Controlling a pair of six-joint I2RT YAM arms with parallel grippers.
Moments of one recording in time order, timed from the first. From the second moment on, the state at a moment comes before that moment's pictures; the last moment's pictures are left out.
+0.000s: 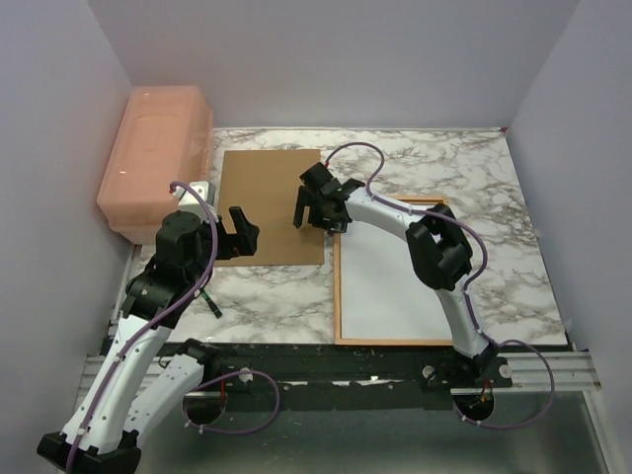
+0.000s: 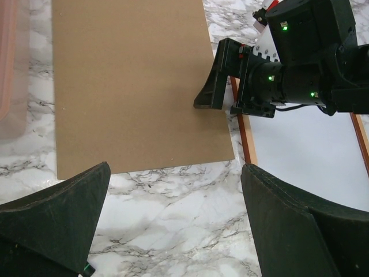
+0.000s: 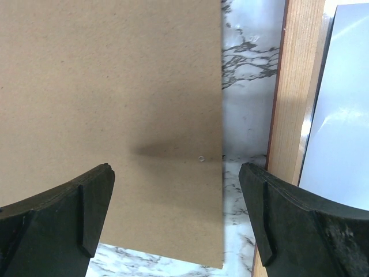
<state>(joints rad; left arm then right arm) -0.36 0.69 0.89 -0.57 -0.07 -0.37 0.73 2.22 1.77 -0.57 0.13 0.78</state>
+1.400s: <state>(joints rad) -0.36 0.70 0.88 -0.57 -0.07 -0.37 0.72 2.17 1.54 -0.11 -0.25 0.83</state>
